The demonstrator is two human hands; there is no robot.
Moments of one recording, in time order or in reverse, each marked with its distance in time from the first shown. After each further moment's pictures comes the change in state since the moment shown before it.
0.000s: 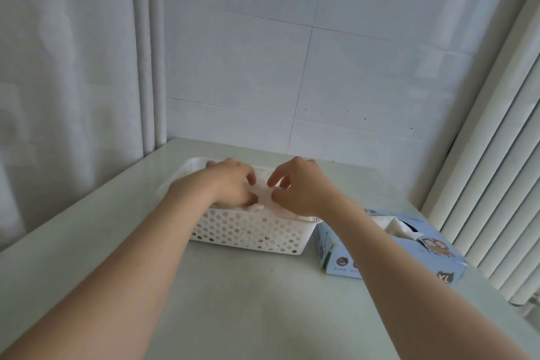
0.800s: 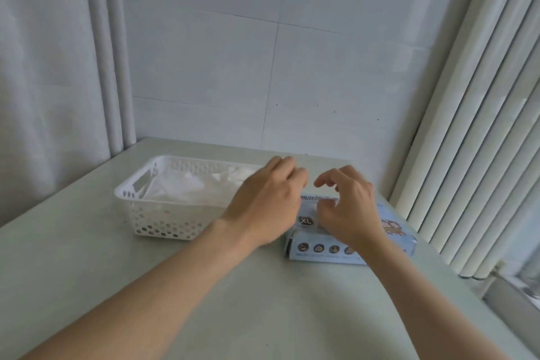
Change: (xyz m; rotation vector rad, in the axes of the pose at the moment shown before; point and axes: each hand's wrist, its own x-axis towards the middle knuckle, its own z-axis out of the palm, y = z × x) left_hand -0.015 0.110 0.065 0.036 0.754 0.636; right_hand -0.088 0.112 -0.007 0.038 0.496 0.116
